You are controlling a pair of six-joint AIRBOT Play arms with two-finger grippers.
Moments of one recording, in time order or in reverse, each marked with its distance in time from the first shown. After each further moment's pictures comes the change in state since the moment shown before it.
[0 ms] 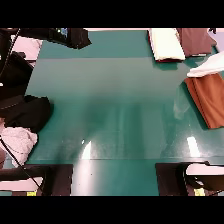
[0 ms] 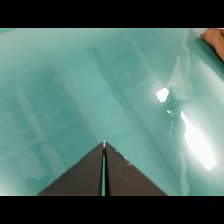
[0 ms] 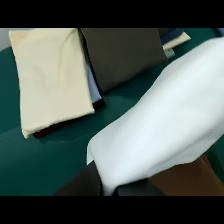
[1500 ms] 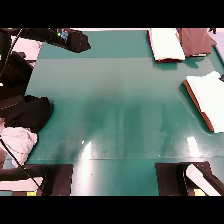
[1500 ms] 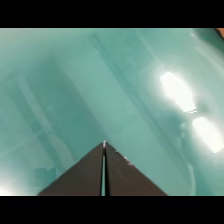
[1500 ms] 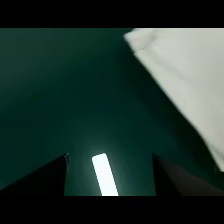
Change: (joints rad) left arm 0.000 0.000 0.000 -0.001 -0.047 0.052; right arm 0.178 0.503 -0.724 -0.039 0.019 0.074
